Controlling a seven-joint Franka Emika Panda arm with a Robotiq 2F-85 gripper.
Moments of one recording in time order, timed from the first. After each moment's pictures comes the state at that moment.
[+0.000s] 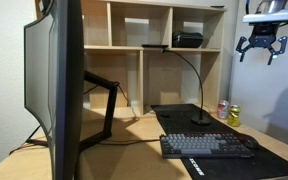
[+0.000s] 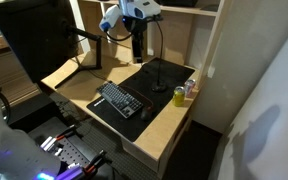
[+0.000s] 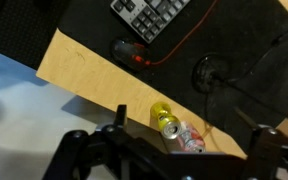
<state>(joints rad) -0.20 -0.26 -0.12 -2.19 0.05 2.11 0.64</state>
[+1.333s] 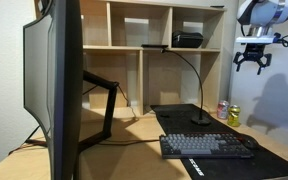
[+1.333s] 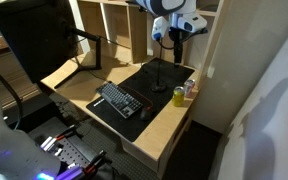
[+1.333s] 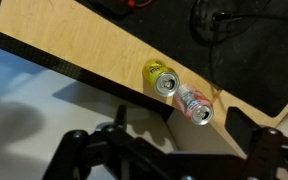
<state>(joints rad) -0.22 0.25 -0.22 -1.70 0.15 2.08 0.56</state>
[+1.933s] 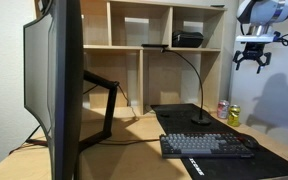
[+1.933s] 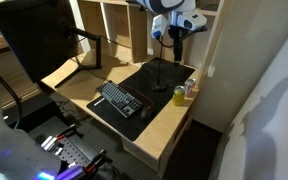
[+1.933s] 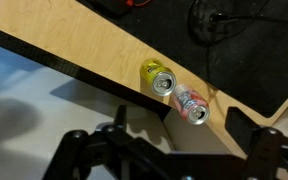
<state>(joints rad) -0.22 0.24 -0.22 -1.70 0.15 2.09 0.54</state>
